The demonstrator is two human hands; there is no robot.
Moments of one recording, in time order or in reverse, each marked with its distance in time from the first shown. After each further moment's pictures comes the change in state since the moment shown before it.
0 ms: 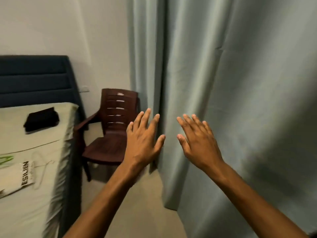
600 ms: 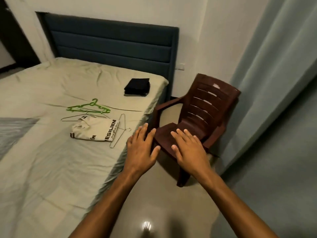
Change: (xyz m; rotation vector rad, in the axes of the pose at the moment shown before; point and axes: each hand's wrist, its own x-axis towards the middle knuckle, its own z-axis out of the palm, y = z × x) left_hand -0.015 -0.259 0.032 0.262 -0.022 -0.741; right_hand 0.228 -0.162 0.248 0.331 -0.413 -0.561
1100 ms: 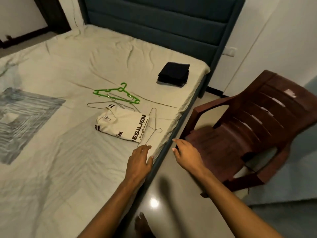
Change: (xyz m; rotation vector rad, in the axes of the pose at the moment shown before) left_hand 0.096 -0.261 0.085 -0.170 -0.193 -0.449; right_hand 0.265 -0.080 0.171 0.129 -0.320 -0.059
